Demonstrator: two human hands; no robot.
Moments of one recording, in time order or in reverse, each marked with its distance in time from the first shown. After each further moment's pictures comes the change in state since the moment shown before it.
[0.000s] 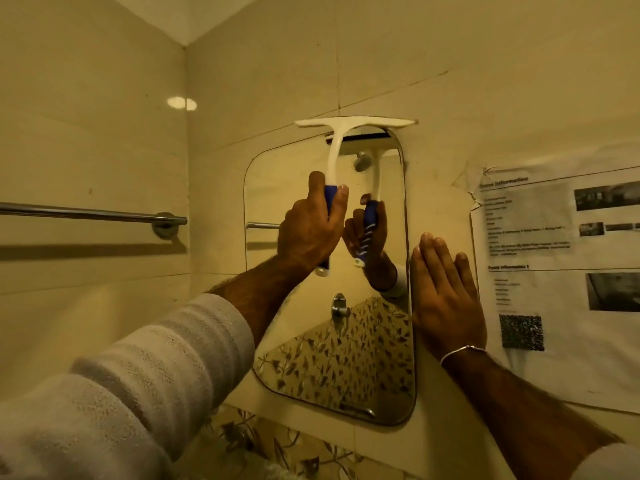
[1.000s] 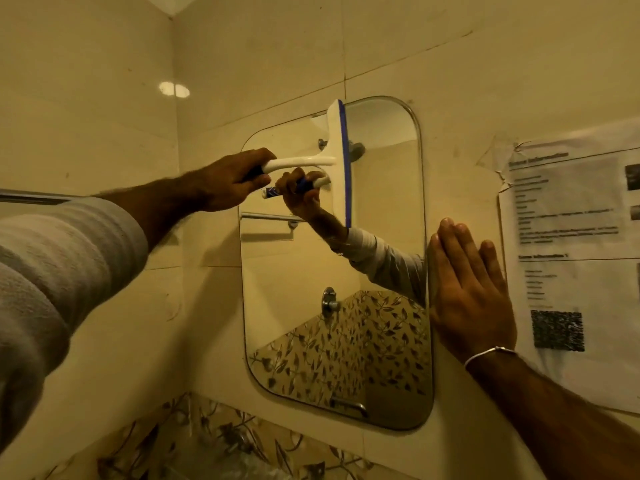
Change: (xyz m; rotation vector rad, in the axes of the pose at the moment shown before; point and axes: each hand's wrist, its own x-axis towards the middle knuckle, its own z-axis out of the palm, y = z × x) left_hand 0.086 -0.130 -0.080 0.192 -0.548 0.358; right_hand 0.002 0.000 0.000 -0.034 0.064 -0.022
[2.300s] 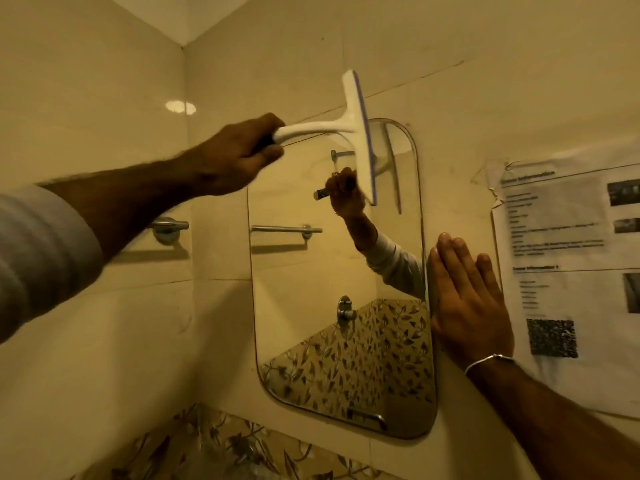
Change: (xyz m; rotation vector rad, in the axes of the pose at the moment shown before) left_hand 0.000 0.064 -0.063 0.034 0.119 0.070; right_hand 0.000 0.002 0.000 -0.016 -0.053 0.001
